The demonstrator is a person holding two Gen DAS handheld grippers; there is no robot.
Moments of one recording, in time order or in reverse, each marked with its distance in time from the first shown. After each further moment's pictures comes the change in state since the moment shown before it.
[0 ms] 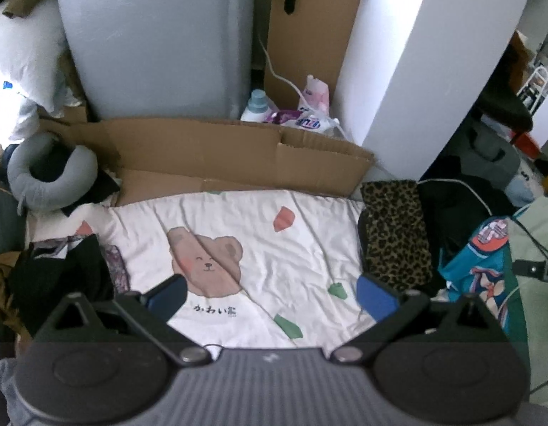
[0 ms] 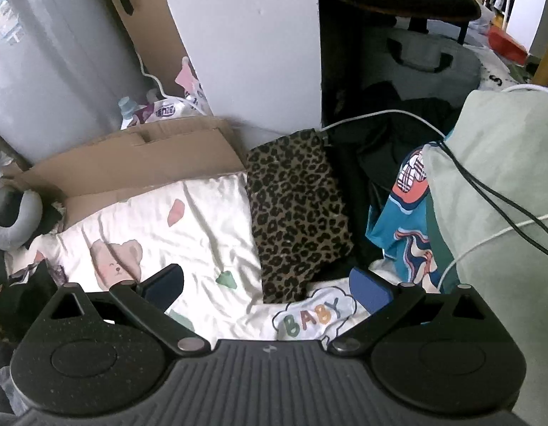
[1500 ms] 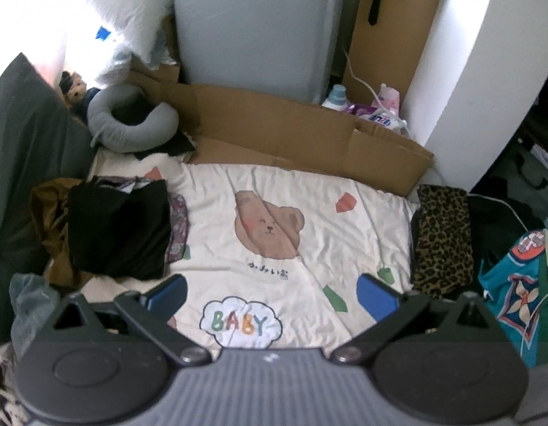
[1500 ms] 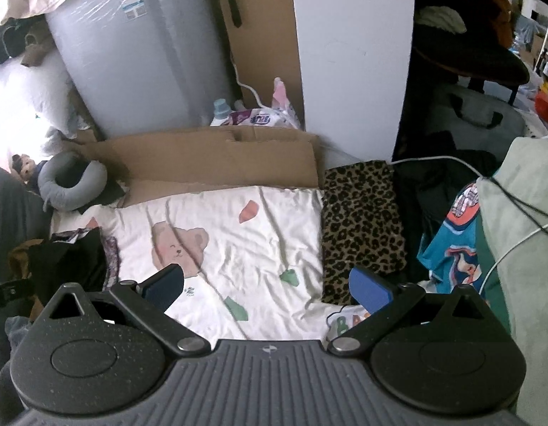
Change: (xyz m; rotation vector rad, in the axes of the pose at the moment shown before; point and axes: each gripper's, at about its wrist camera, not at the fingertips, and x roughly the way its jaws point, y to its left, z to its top) left arm -0.037 0.047 -0.119 -0.187 -0.065 0.155; right arm -0.066 0.087 -0.096 -0.215 -0.143 0.138
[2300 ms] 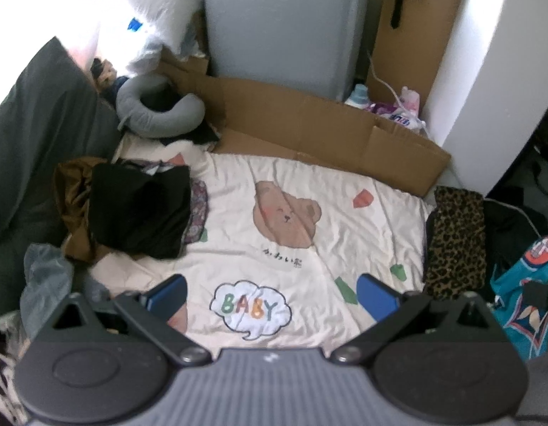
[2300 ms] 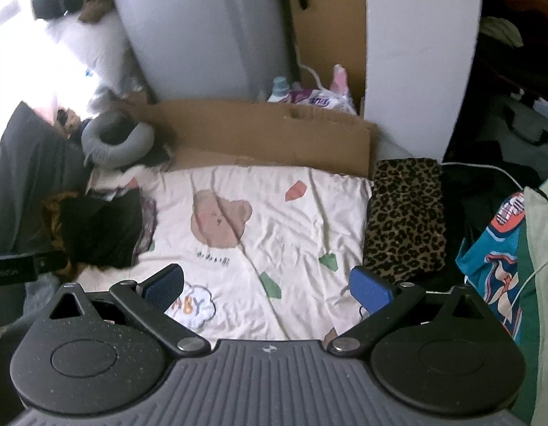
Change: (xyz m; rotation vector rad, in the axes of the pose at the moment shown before) left arm -0.013 -0.002 -0.035 -0.067 -0.006 0.064; right arm 0.003 0.036 -0.030 -0.154 0.044 0.116
